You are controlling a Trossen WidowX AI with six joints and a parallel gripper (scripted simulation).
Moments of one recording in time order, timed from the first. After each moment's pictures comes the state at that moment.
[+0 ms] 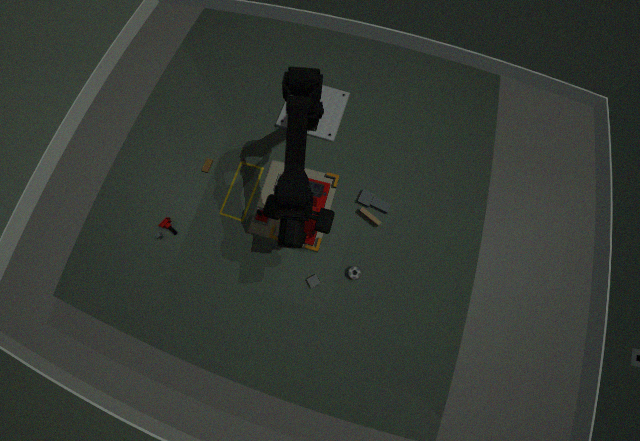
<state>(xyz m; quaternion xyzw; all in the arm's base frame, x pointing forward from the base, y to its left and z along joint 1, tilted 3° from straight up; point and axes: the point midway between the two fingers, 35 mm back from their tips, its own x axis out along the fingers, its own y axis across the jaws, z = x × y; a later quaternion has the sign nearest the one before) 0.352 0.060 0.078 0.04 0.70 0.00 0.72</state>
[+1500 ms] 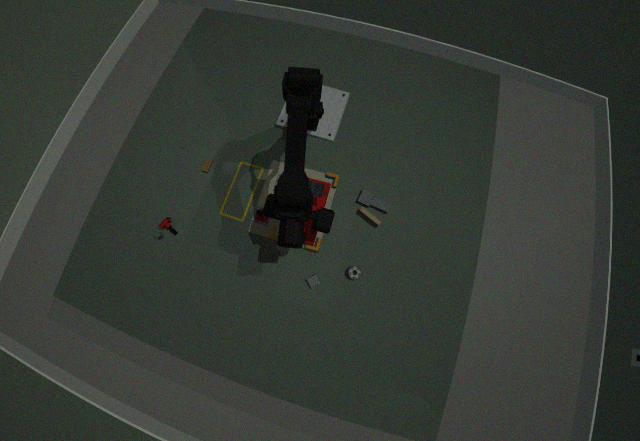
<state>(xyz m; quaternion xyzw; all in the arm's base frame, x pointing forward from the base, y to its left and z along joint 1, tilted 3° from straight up) 0.351 0.060 0.079 0.04 0.70 0.00 0.71</state>
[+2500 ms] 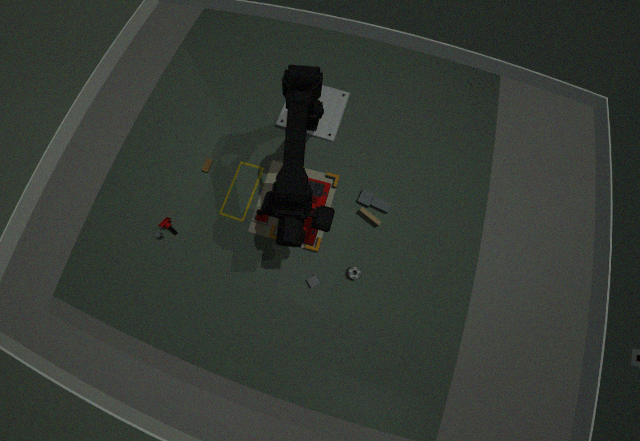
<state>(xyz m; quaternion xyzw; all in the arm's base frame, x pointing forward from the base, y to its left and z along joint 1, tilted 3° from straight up) 0.349 0.058 0.100 0.04 0.70 0.00 0.71</state>
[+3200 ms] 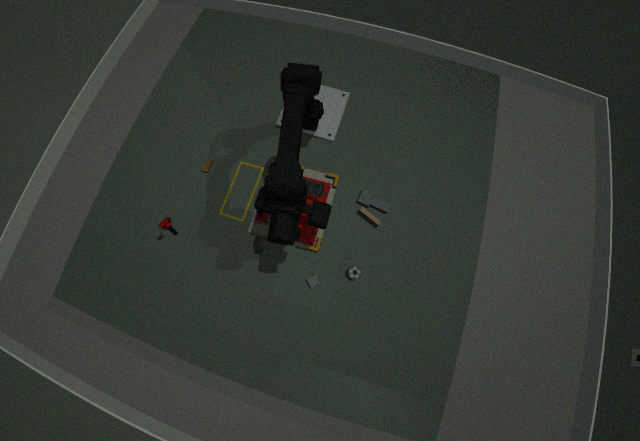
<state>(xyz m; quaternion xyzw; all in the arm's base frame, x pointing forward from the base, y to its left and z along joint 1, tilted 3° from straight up) 0.350 0.047 0.137 0.04 0.70 0.00 0.71</state>
